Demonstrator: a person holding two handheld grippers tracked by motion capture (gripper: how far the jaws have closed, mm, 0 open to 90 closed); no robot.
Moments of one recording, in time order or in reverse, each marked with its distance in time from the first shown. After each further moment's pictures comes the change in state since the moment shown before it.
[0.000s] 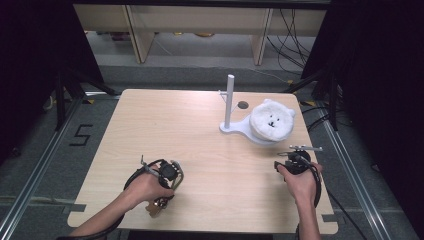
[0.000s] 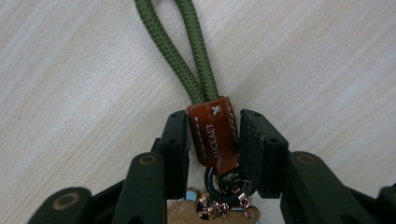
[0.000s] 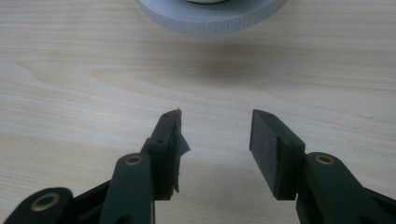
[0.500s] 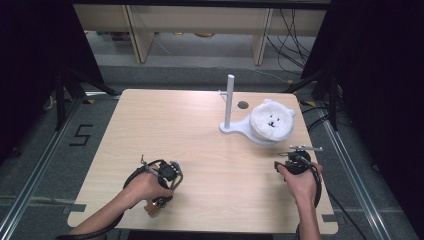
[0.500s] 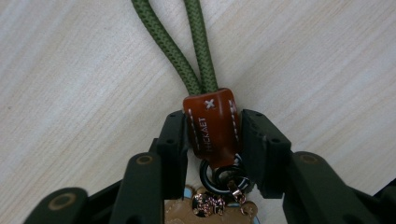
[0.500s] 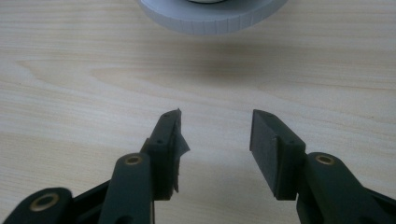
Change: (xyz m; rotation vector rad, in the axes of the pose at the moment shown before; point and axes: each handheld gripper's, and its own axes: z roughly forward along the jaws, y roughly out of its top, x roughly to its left) left arm 0.005 0.000 0.002 0.048 -0.013 0.011; right arm 0.001 0.000 0.001 -0.004 0.012 0.028
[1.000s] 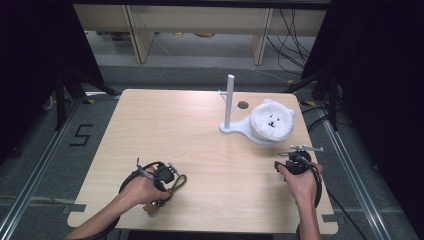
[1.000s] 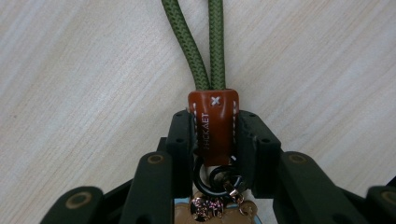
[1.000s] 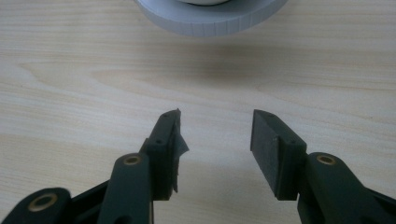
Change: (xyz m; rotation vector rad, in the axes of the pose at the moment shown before) left arm 0.000 -0.013 -0.001 -0.088 -0.001 0.057; right arm -0.002 -0.001 -0.001 0.002 -0.004 -0.018
